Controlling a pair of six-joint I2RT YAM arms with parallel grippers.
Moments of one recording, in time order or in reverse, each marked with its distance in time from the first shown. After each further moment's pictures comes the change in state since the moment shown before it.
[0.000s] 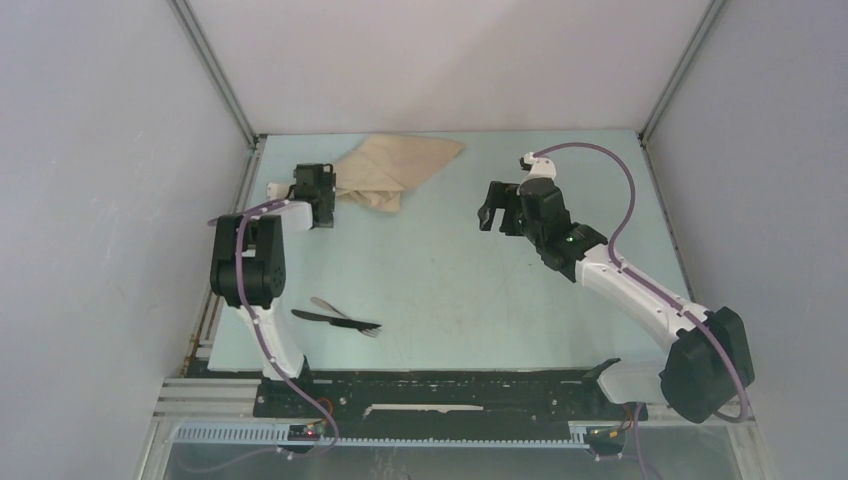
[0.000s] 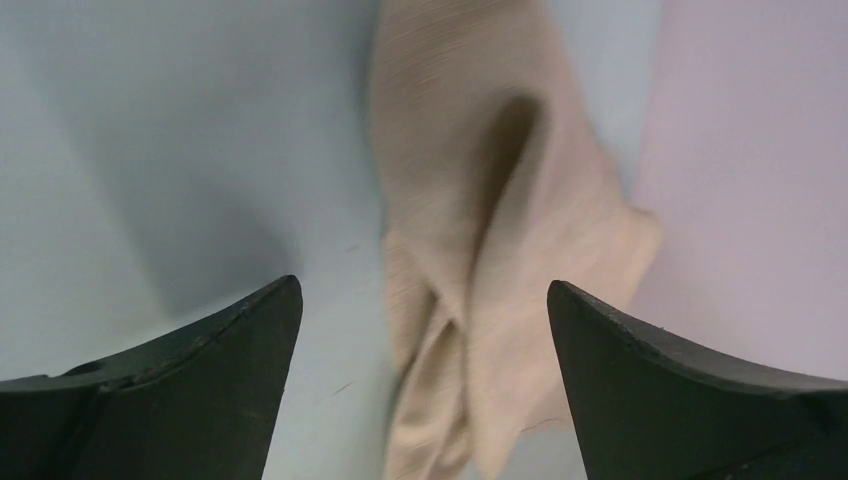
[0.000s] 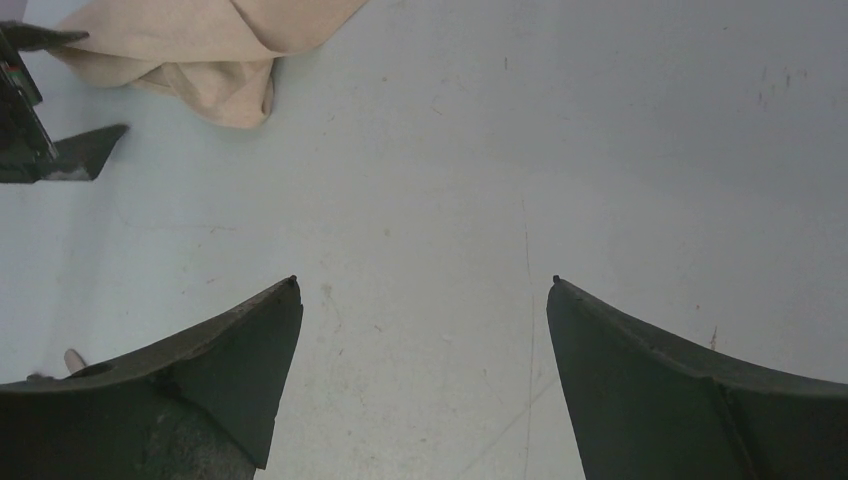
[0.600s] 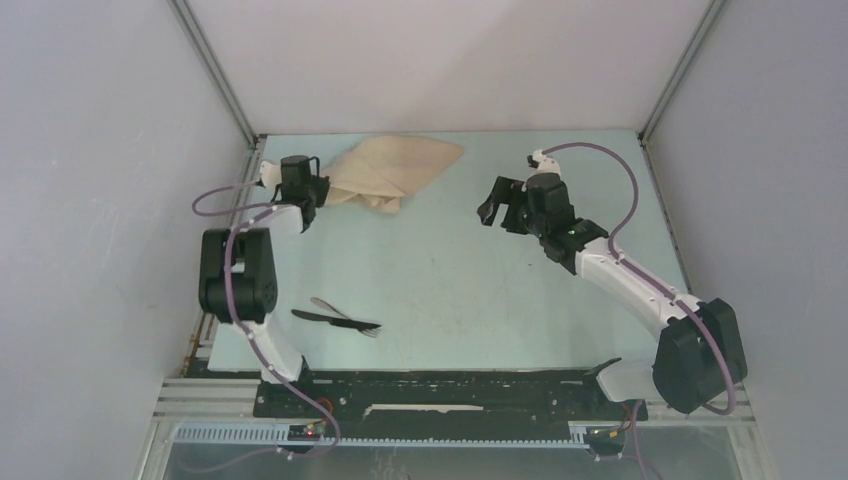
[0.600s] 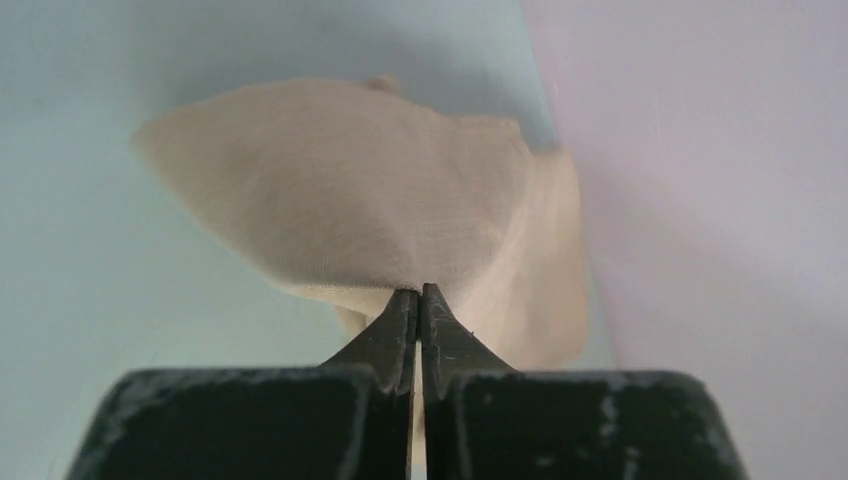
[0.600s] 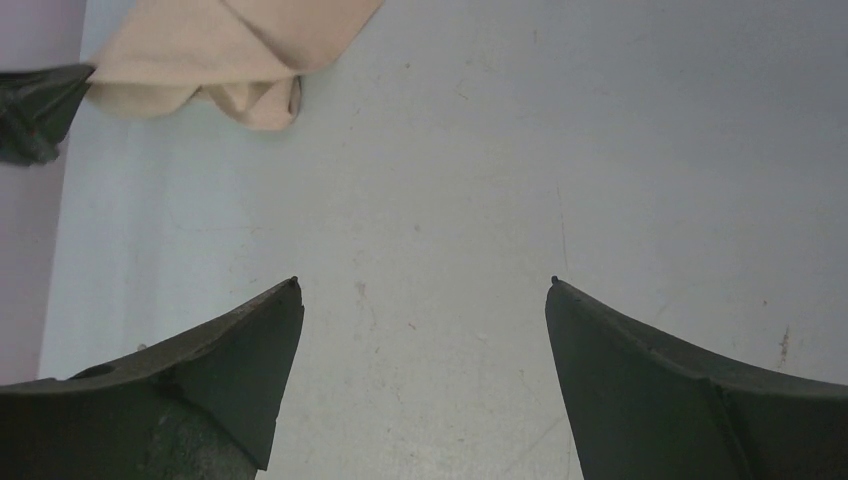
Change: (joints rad) left arm 0.047 -0.019 0.014 0.193 0.108 0.247; right arm -0.060 0.051 -0.002 0.032 -0.130 0.086
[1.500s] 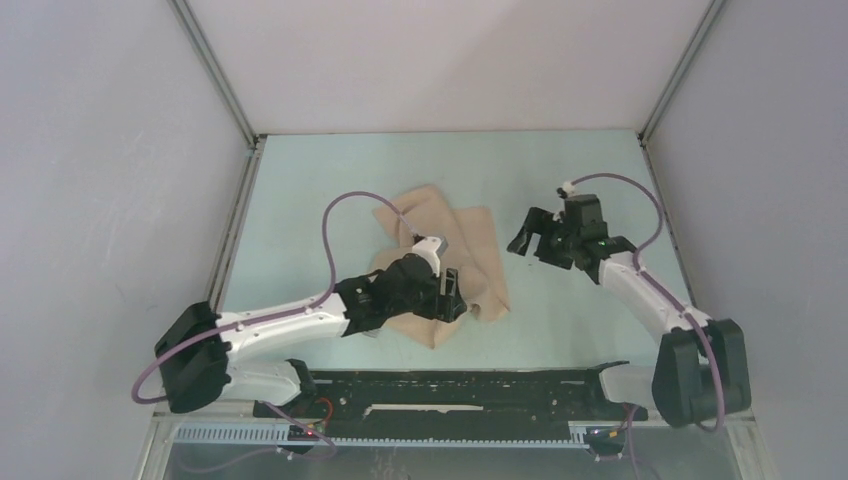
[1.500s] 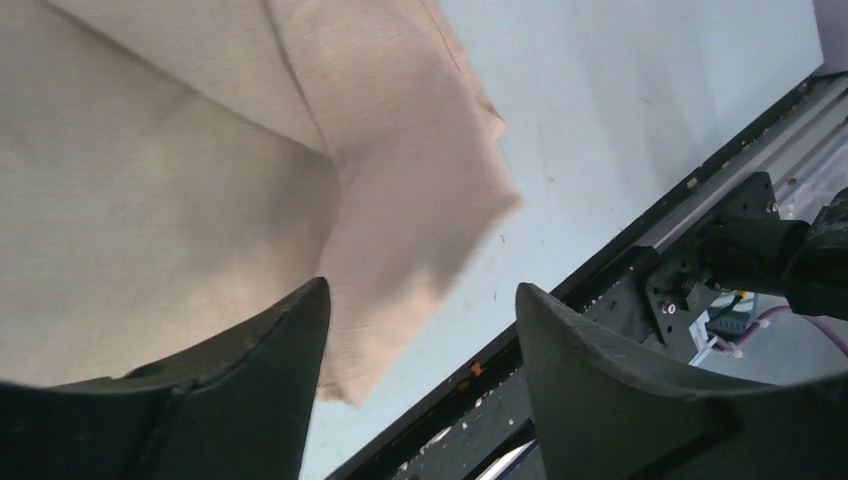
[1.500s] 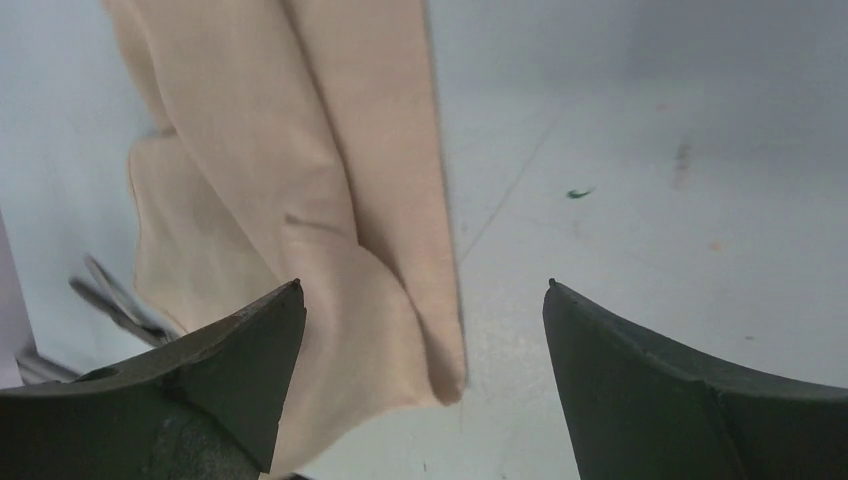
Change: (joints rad) left arm -1.048 -0.594 -0.378 -0.310 0.100 0.535; right arm -0.290 -0.120 -0.198 -0.180 -0.300 -0.022
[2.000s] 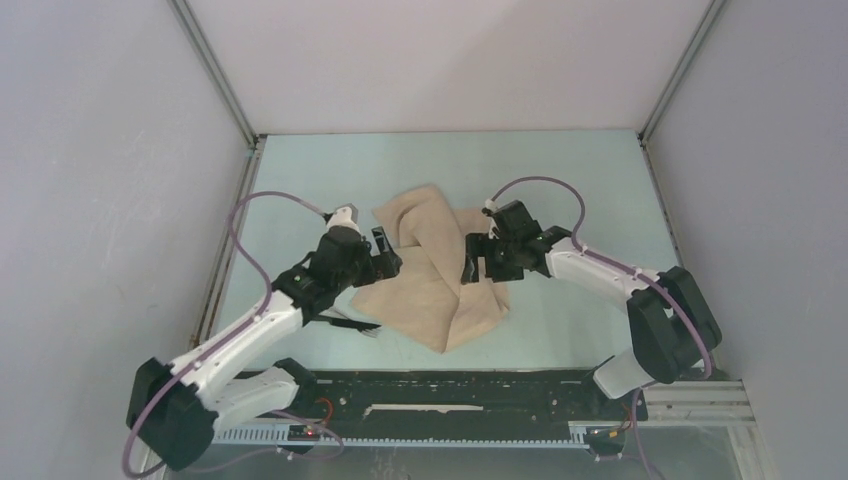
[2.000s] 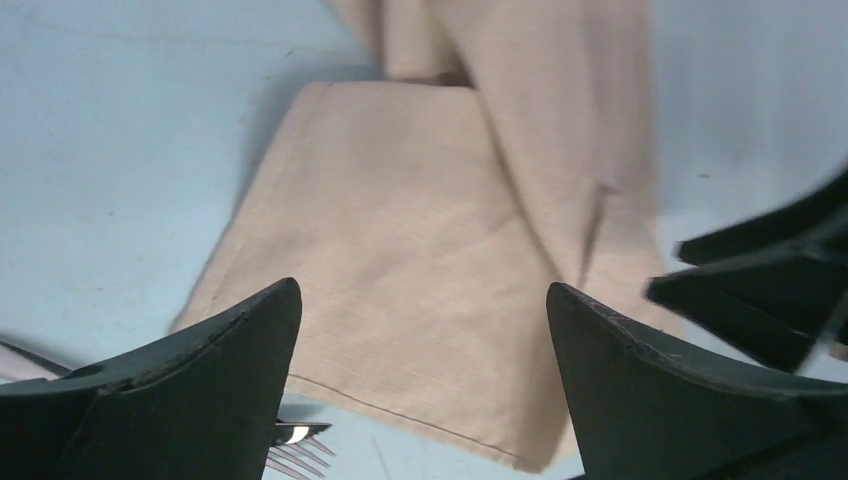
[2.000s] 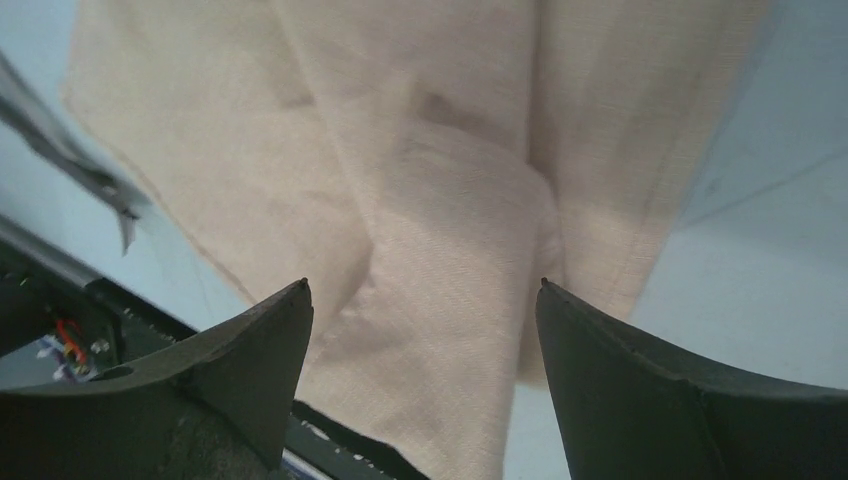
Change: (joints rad) left arm 0.417 -0.329 -0.088 -0.208 -0.102 -0.020; right arm 0.378 0.278 0.169 -0.091 -0.011 -0.048
